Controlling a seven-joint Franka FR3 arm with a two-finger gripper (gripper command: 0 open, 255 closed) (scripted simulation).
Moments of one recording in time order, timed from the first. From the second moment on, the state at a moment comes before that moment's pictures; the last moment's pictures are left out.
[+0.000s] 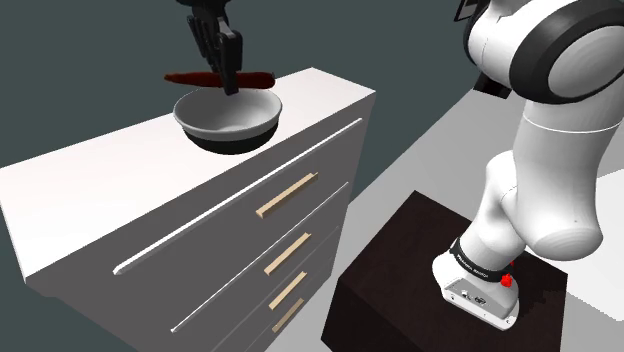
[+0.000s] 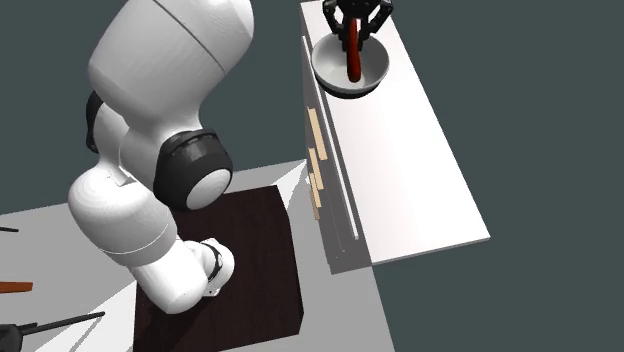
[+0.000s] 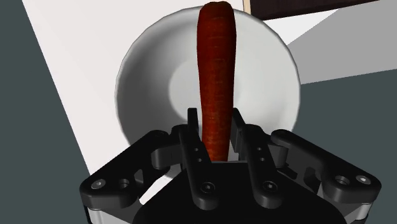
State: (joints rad) arm 0.61 0.33 0.06 -1.01 -0.08 1.28 -0.77
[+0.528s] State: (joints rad) arm 0.60 0.26 0.06 -1.19 -0.08 1.40 -0.76
